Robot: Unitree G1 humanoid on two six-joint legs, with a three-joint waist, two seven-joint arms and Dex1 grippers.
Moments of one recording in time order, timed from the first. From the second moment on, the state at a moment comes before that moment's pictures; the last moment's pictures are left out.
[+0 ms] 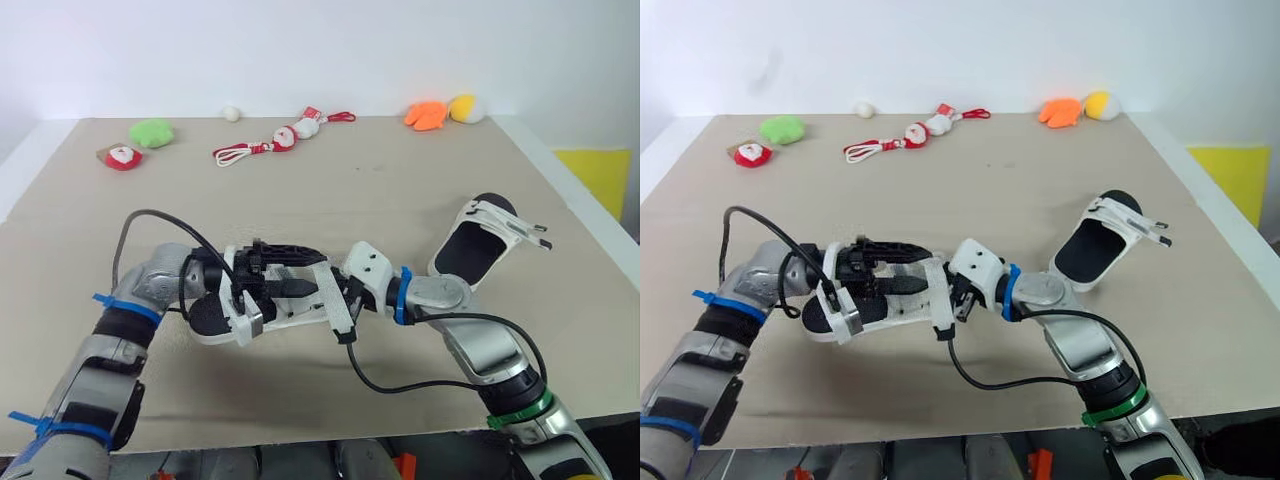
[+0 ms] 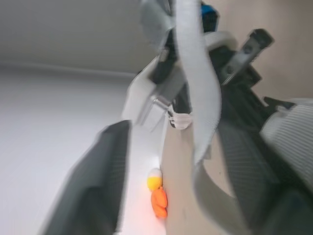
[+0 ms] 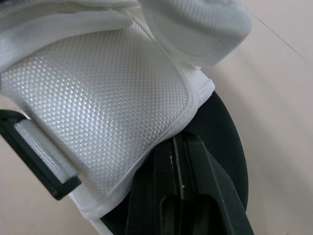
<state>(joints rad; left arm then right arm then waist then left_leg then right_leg) -0.72 0.56 -0.21 0.51 0.29 -1.37 -0.66 -0.47 -0.49 0.33 -0.25 0.09 0.63 0.76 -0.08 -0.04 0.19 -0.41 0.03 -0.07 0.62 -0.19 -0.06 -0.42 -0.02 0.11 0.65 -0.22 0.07</state>
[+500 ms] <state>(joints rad) -0.21 1.03 0.01 -0.36 -1.46 0.47 -0.58 -0.46 -0.51 0.32 -0.26 0.09 0.62 0.79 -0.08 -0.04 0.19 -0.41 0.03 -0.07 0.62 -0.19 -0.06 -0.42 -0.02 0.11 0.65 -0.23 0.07</state>
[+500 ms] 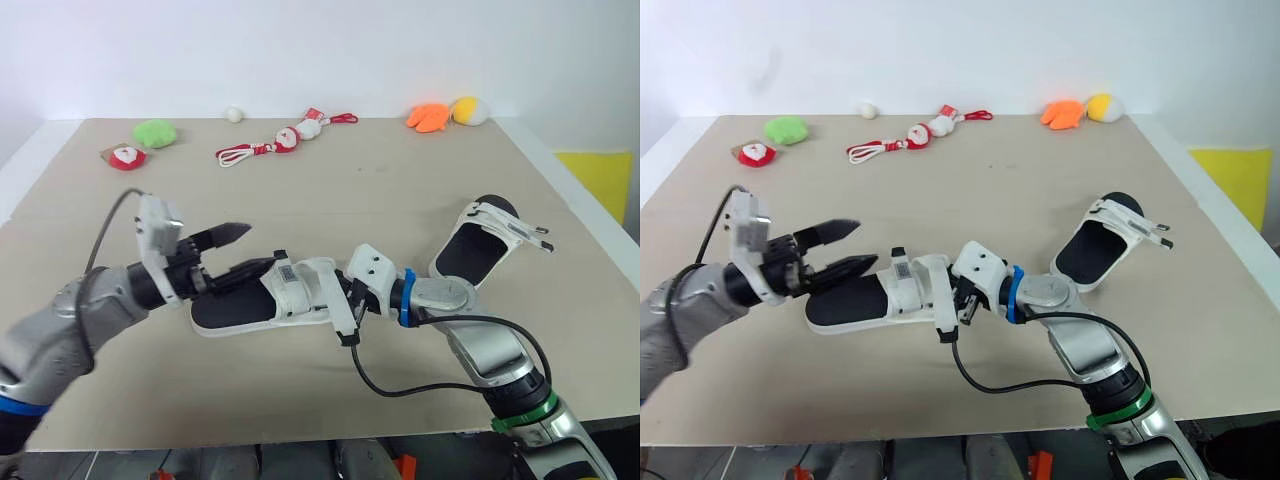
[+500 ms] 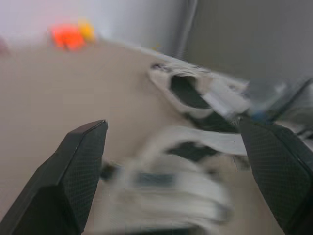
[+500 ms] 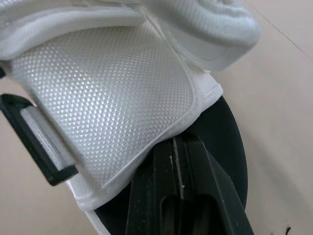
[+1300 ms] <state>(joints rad) -0.34 0.47 0.00 -0.19 -1.95 1.08 -0.01 -0.47 -0.50 0.32 -0.24 0.09 0.63 0.79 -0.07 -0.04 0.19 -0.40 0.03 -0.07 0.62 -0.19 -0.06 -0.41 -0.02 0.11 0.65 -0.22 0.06</state>
